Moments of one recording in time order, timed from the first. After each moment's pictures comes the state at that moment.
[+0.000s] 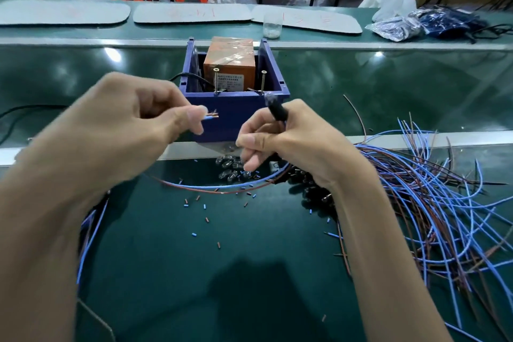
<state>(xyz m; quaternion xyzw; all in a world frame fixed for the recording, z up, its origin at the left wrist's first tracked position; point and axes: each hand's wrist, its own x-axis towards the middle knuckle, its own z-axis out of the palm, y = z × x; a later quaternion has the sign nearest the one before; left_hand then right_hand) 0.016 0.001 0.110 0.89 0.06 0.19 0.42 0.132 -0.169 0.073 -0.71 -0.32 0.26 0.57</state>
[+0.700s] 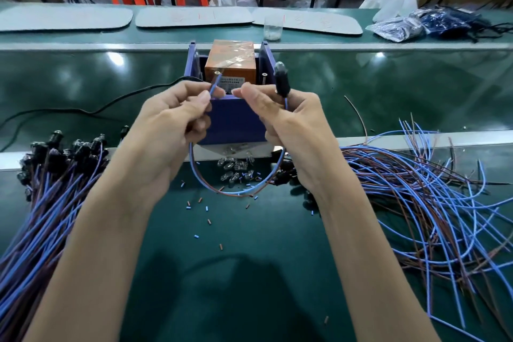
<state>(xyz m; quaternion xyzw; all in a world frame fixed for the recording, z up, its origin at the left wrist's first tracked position) 0.051 -0.020 0.089 0.64 0.14 0.18 0.73 0.121 -0.156 0.080 -0.62 -0.24 0.15 0.73</state>
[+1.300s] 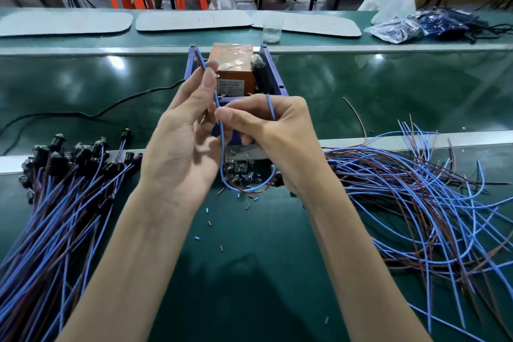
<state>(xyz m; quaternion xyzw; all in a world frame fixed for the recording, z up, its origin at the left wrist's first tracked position) 0.054 -0.049 0.094 0.40 0.11 0.21 0.88 0.112 -0.145 0.077 -0.61 -0.28 0.13 0.73</state>
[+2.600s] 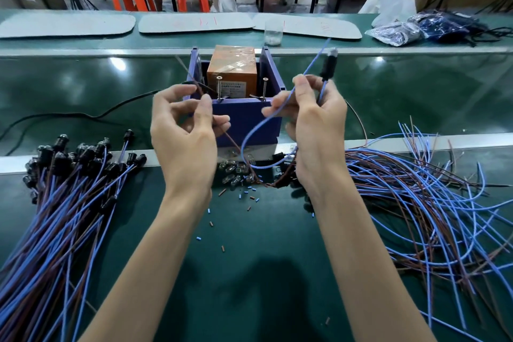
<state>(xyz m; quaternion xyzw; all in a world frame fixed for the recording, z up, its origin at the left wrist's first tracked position) 0.068 -0.043 0.058 0.59 0.18 0.44 0.65 0.127 -0.150 0.079 -0.57 -0.10 0.01 0.82</state>
